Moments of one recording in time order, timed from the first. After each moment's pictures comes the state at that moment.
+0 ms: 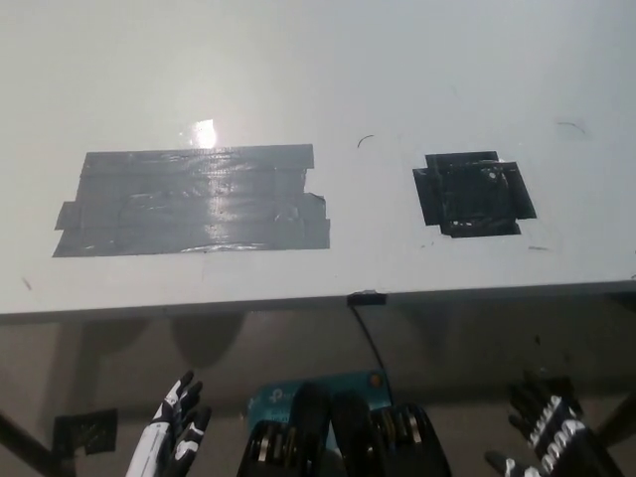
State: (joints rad) left_arm 0.14 0.10 -0.03 0.11 0.11 -0.22 -0.03; right_arm 0.26 -0.12 -0.04 -0.23 0.31 0.21 0.28
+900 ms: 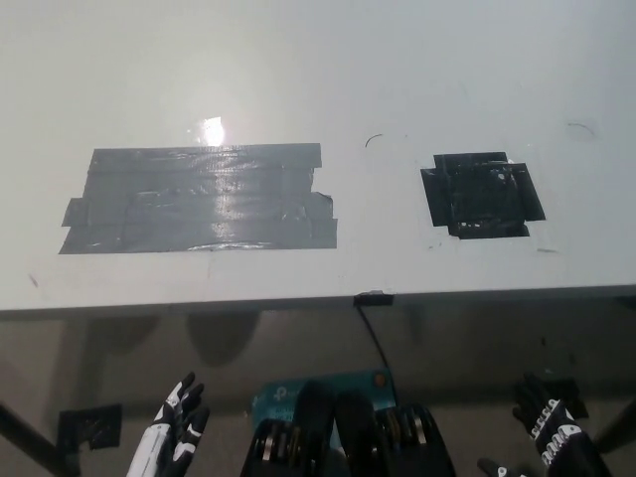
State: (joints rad) left_arm 0.14 0.11 -0.03 0.11 0.11 -0.22 -0.05; right_arm 0.22 -0.12 -0.01 -0.04 0.20 -0.13 0.28
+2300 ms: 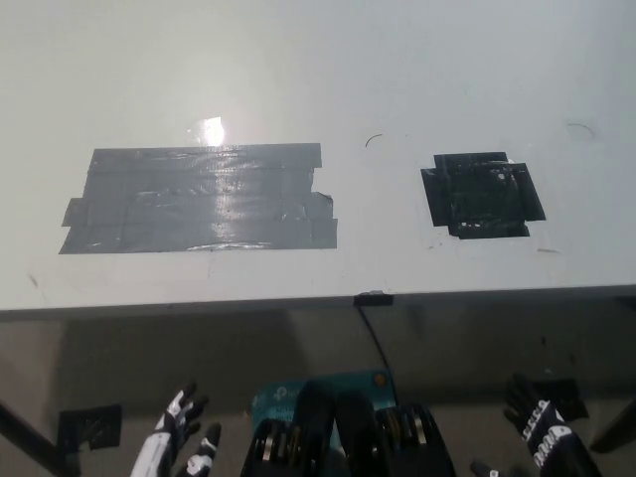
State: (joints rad) left_arm 0.18 0.12 -0.06 0.11 0.10 -0.21 -0.06; right_arm 0.24 -0.13 0.02 -0.03 0.19 -0.15 0.28
